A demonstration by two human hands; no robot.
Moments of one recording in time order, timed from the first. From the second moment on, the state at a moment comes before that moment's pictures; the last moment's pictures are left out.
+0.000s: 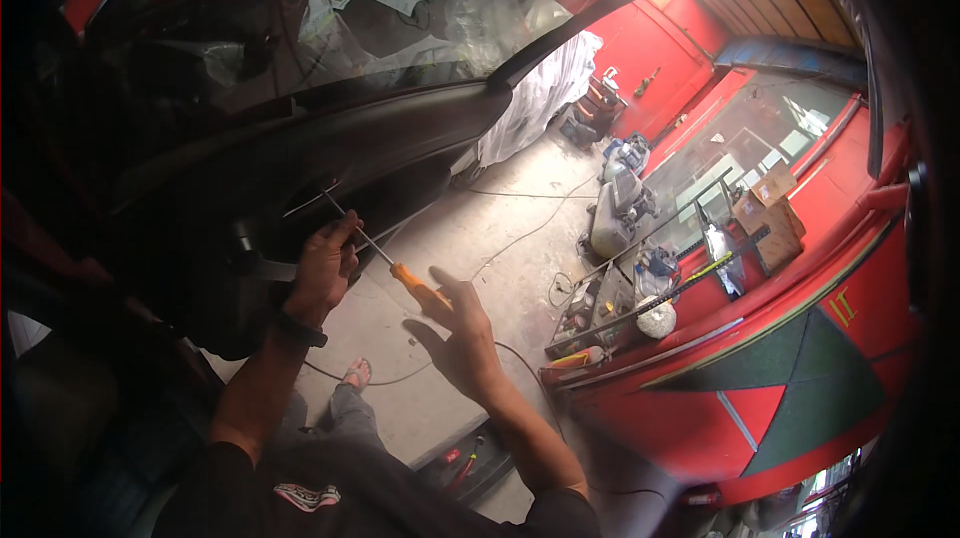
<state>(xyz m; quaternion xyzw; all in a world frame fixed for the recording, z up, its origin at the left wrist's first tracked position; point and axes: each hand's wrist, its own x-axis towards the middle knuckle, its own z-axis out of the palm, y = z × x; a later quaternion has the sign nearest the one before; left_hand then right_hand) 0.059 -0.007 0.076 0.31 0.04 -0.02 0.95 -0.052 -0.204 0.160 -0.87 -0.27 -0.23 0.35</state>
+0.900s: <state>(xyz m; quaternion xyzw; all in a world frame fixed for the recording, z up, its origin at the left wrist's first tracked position) 0.056 -0.015 0.073 0.28 0.08 -0.04 0.95 -0.083 -0.199 0.114 -0.77 -0.05 -0.01 0.63</state>
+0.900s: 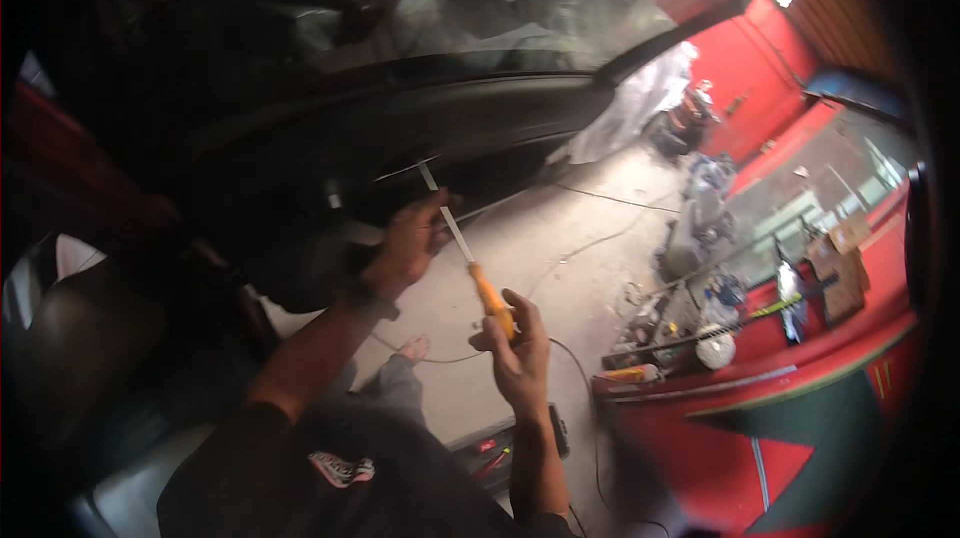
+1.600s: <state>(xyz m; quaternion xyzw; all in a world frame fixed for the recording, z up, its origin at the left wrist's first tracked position) 0.057 0.069 0.168 0.89 -0.31 0.25 -0.22 -0.090 -0.195 -0.021 -0.63 -0.08 0.05 0.77</state>
